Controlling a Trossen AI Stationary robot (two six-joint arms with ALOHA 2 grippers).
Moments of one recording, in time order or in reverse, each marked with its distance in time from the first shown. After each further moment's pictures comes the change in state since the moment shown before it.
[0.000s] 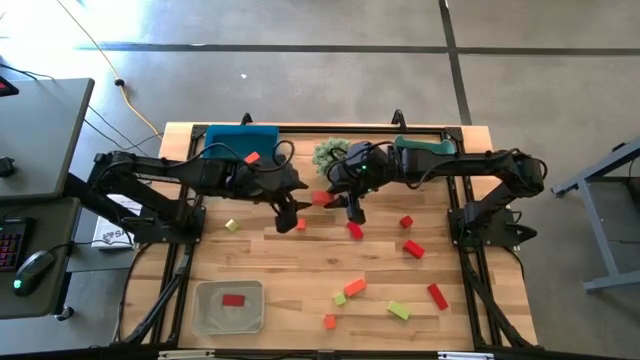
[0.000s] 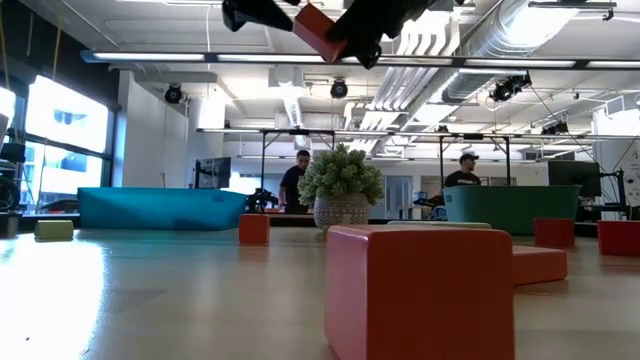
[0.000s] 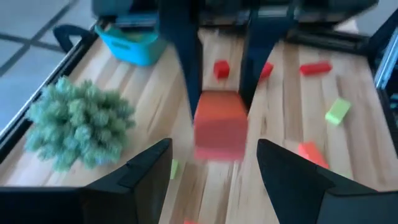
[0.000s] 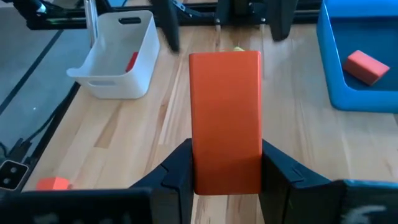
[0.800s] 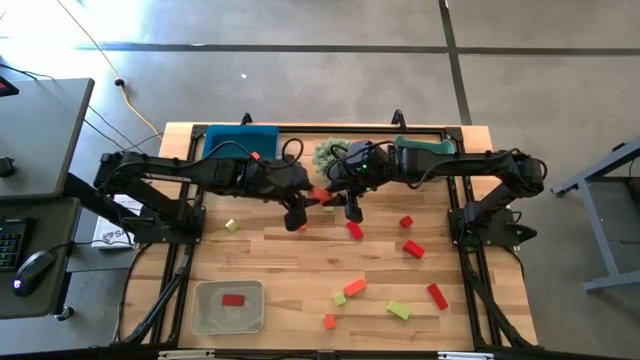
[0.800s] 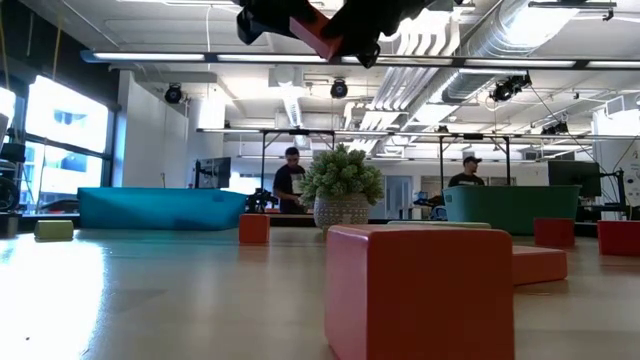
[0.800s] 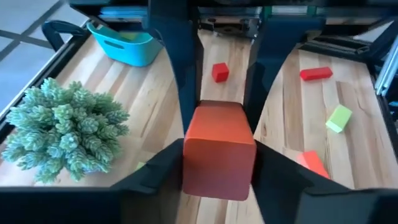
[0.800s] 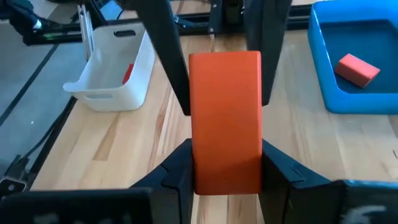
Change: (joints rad) left arm 0.043 0.054 -0.002 0.067 0.046 0.002; right arm 0.001 0.000 0.000 0.034 0.017 0.045
